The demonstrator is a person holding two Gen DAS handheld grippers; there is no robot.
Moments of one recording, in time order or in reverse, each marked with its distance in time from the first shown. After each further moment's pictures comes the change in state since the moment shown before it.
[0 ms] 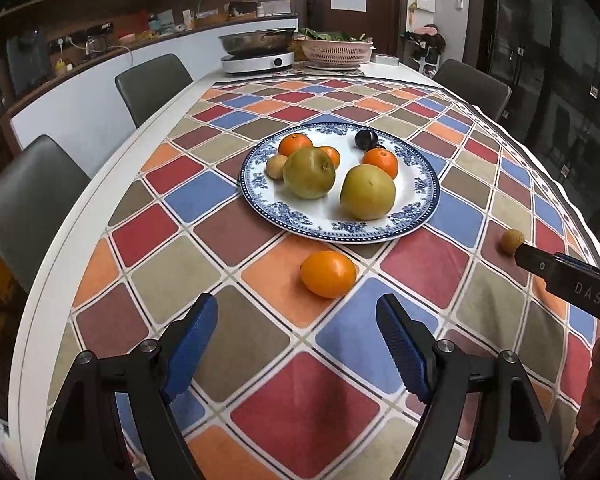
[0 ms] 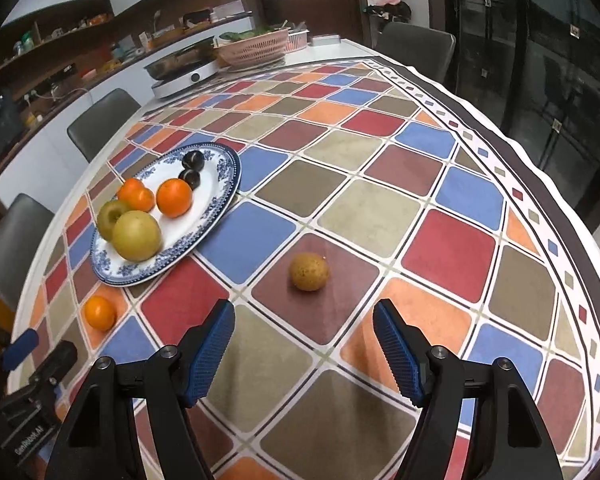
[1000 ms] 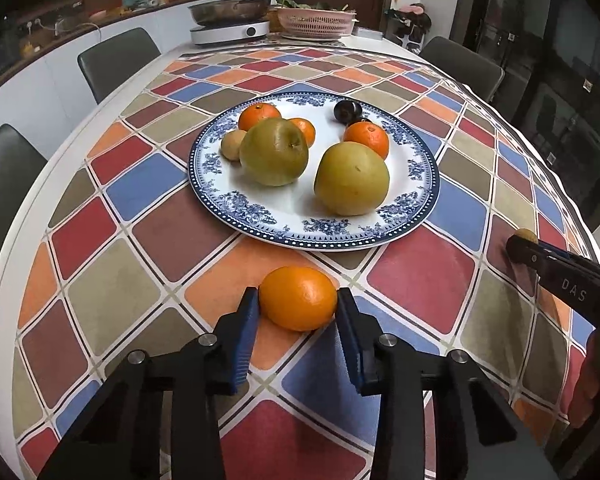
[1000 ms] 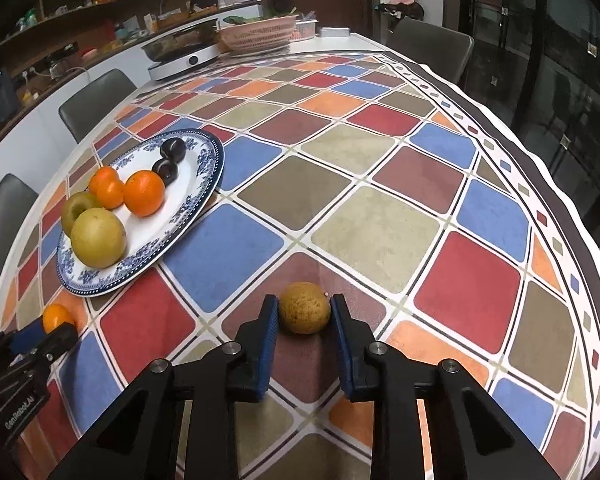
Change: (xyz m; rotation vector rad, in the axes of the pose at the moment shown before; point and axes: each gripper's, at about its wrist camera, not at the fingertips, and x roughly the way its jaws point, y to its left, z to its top) left arm 0.048 -0.009 0.014 0.005 0.094 -0.104; right arm 0.042 -0.001 0.017 -0.063 0.025 -0.020
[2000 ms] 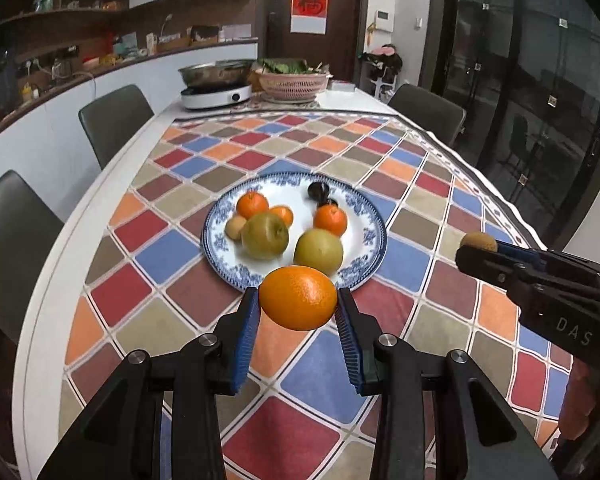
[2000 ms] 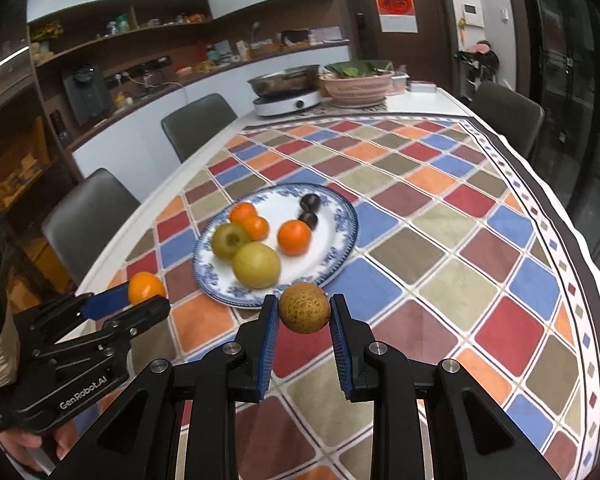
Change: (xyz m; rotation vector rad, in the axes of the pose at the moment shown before) left arm -0.086 -0.002 0.019 0.058 -0.181 -0.054; right arm -0.091 0.050 0.009 -0.155 -0.145 0.278
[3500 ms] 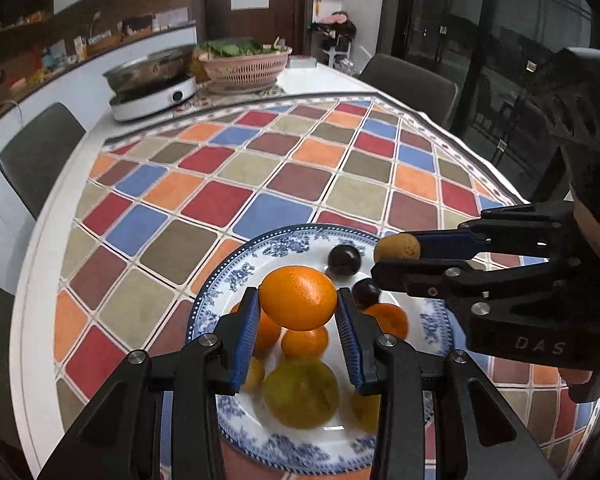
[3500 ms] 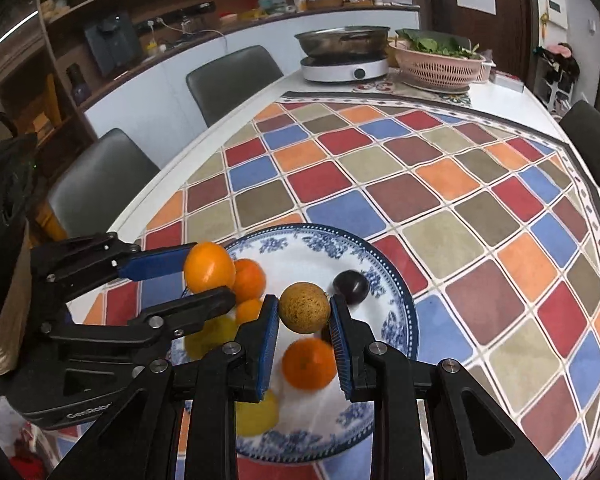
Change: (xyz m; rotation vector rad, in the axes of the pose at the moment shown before) left arm 0.146 0.039 0.112 0.161 0.123 -0.148; right arm 0.153 0.008 0.118 -0.154 0.197 0.150
